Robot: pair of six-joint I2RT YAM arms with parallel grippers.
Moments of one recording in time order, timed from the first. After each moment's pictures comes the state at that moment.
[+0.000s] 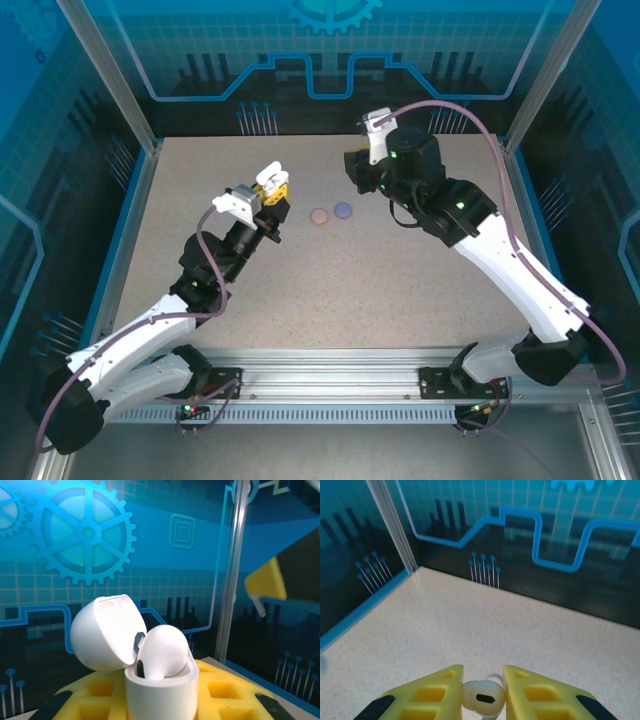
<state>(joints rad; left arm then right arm) -0.62 0.95 0.63 0.61 -0.10 -0.05 0.73 1.37 1.67 -0.63 0.22 0.15</state>
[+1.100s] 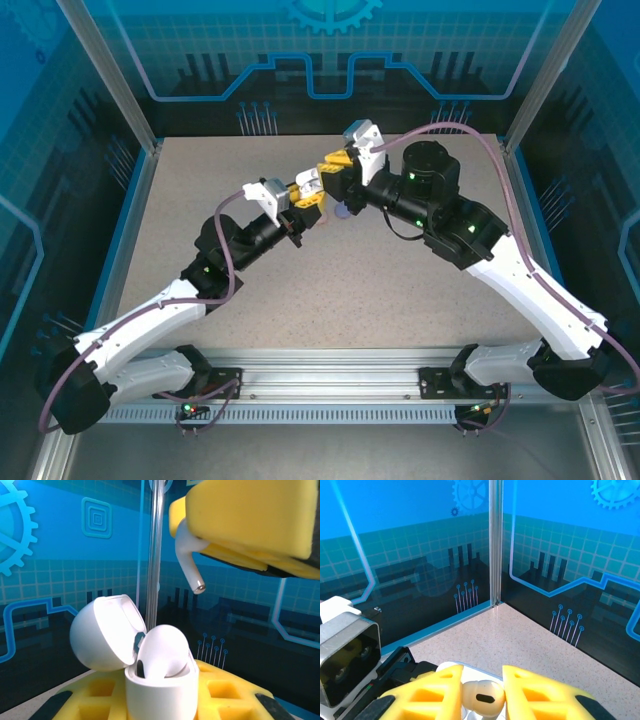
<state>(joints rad) -0.68 1.07 0.78 0.53 0.15 -0.11 0.81 1.27 1.56 -0.41 -0.08 0.01</state>
